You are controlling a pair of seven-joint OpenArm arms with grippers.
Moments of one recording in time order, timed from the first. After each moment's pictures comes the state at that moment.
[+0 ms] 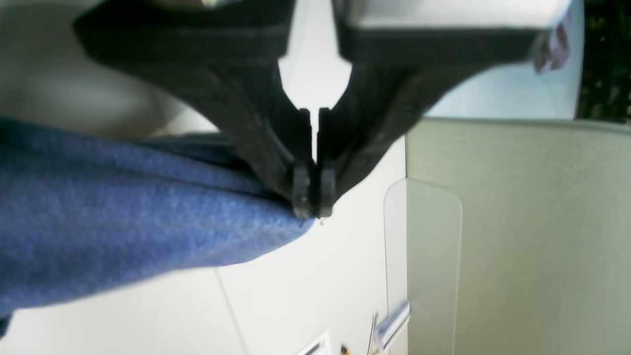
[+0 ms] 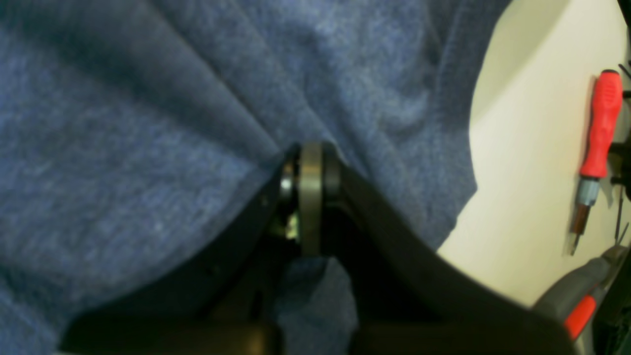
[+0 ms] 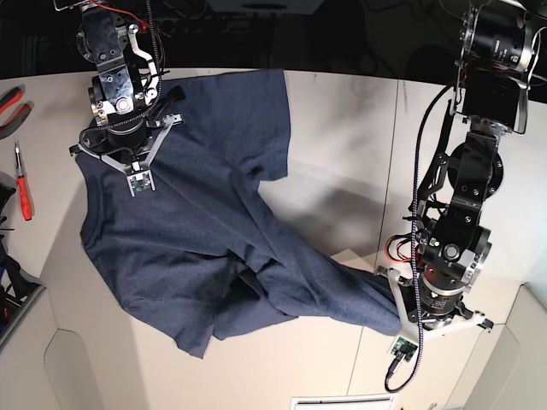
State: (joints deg) left arm -13.9 -19.5 14.0 92.2 13.9 -4.6 42.3; right arm -11.6 11.2 -12.2 86.3 -14.1 -4.5 -45.5
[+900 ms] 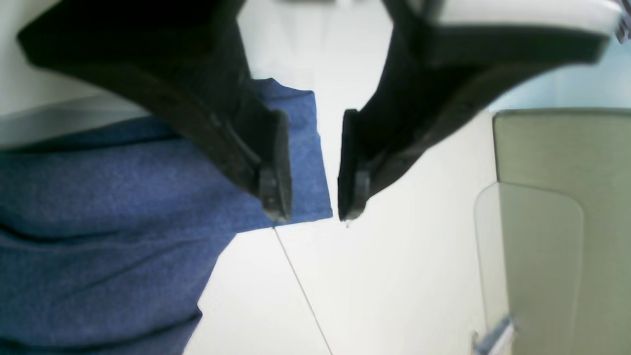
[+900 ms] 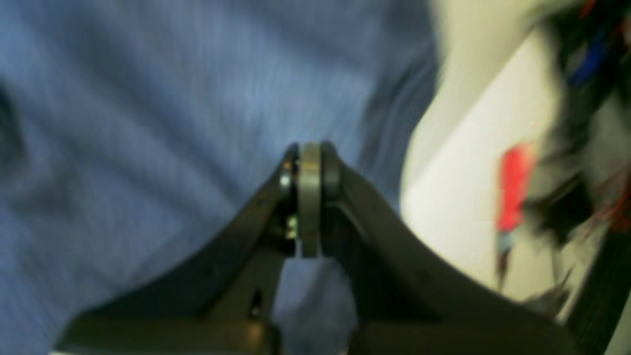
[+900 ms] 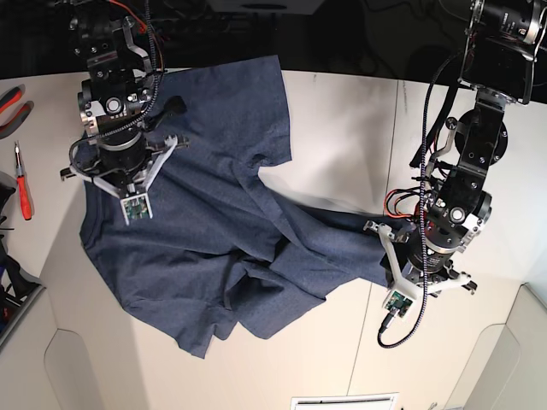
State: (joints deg) left arm -7.4 -20.9 13.9 89.6 4.1 -9.2 33.8; right arm -11.5 11.2 -12.3 103.7 -15.2 -4.1 -47.1
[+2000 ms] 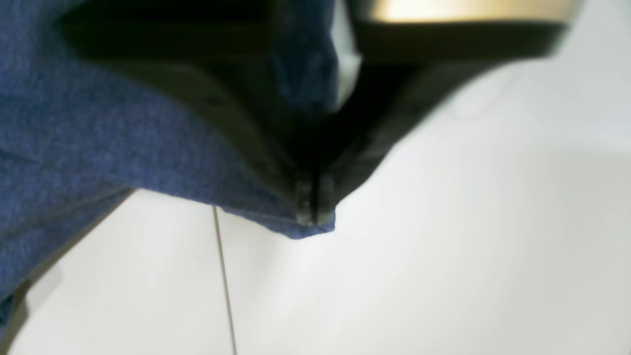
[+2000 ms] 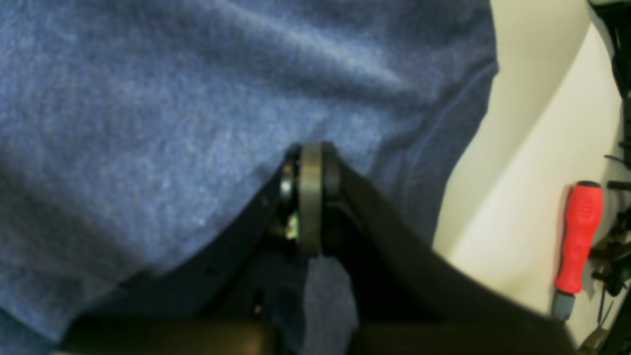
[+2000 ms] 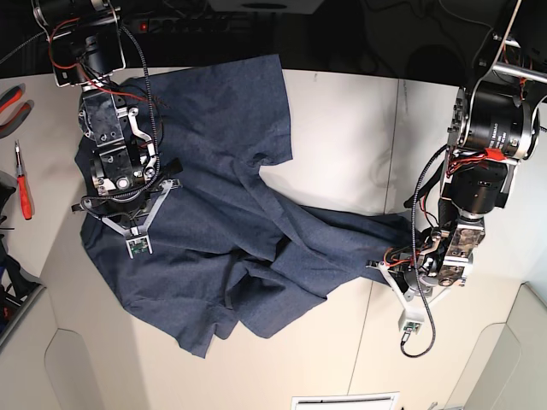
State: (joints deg) left arm -35.5 -14.1 13.7 30.0 -7.2 -9.4 19.7; right arm 7.6 8.9 -12.2 68.2 -10.9 -4.3 -41.8
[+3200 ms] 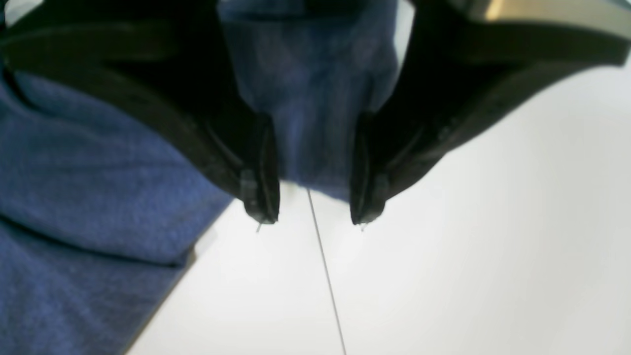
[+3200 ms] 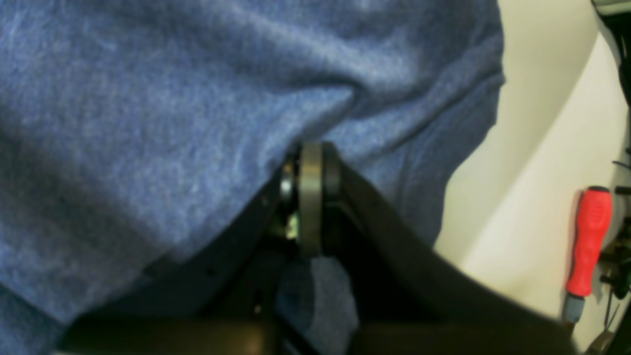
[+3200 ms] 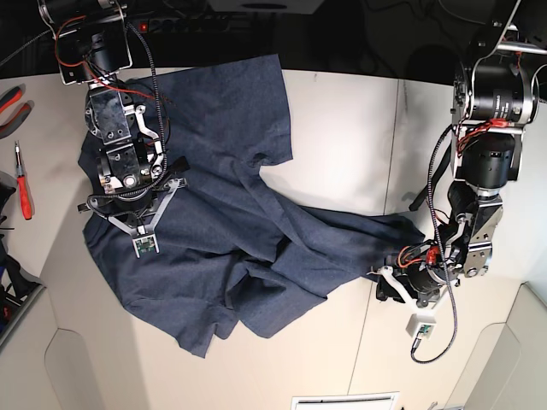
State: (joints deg) left arm -29.9 -15.4 5.5 41.6 -14.2 -21.5 20.2; right arm 6.9 7.9 -12.2 68.3 -12.0 -4.4 -41.5
